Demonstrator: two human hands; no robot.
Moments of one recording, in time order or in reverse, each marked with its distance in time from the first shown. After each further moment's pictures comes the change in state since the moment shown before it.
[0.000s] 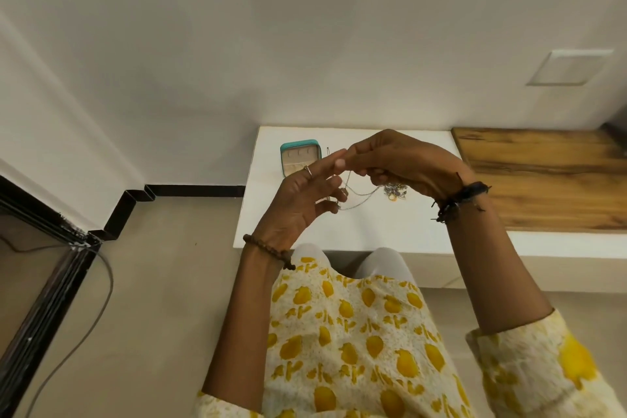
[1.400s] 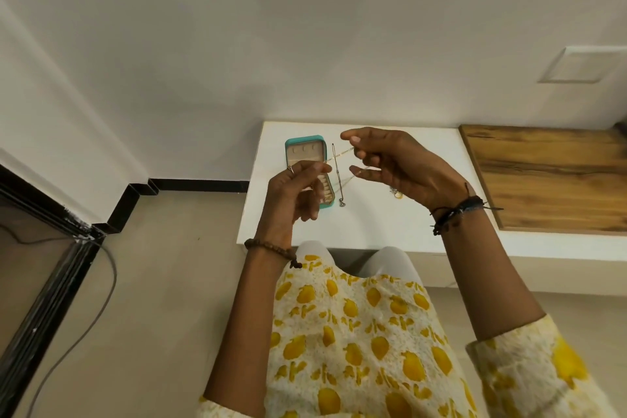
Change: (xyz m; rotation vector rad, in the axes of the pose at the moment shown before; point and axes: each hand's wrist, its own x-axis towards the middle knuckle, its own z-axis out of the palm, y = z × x) left_hand -0.003 -0.008 -0.016 0.028 0.263 -0.008; right_hand 0.018 0.022 0.006 0.558 0.049 -0.066
